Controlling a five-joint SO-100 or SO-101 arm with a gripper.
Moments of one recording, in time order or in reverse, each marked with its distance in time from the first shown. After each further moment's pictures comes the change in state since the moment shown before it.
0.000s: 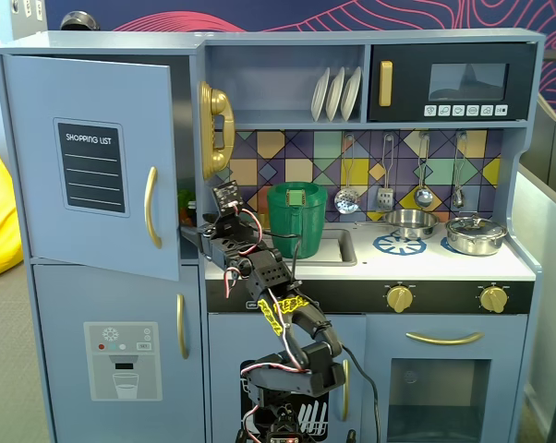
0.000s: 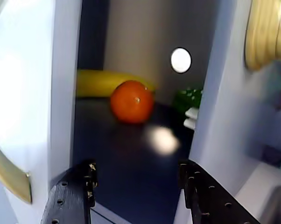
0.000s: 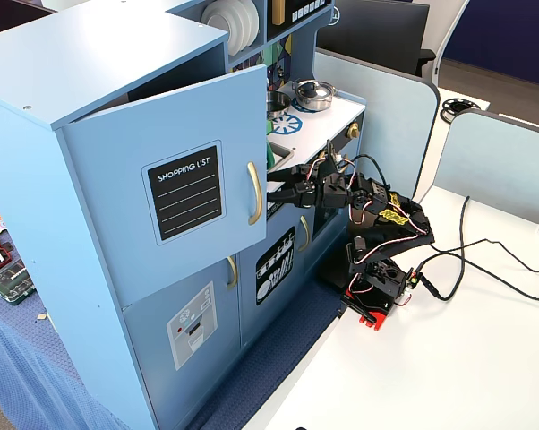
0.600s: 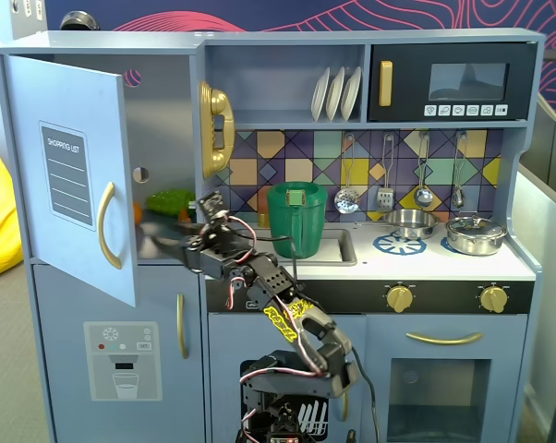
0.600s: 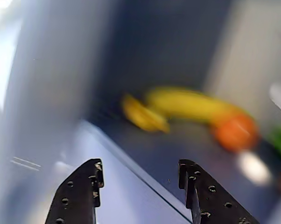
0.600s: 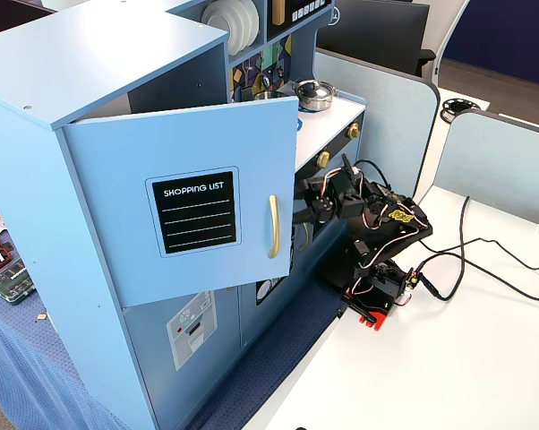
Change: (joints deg) arm -10.5 5.2 1.4 4.9 -2.5
